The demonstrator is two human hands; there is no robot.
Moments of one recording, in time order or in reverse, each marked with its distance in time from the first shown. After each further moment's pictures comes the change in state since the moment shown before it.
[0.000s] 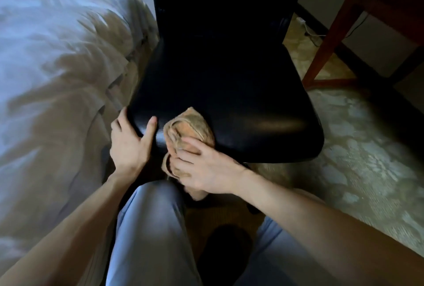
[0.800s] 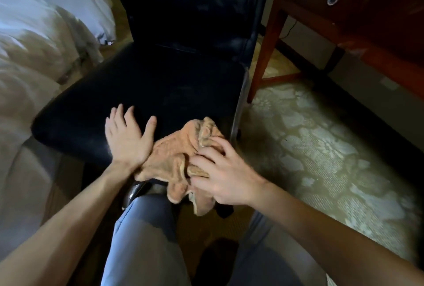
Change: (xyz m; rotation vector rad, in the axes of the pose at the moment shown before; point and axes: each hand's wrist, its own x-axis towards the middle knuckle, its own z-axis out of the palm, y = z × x) left_hand 0.003 0.101 0.077 0.139 -0.187 0.359; right_hand -0.136 0.018 -0.013 0.186 0.138 0.427
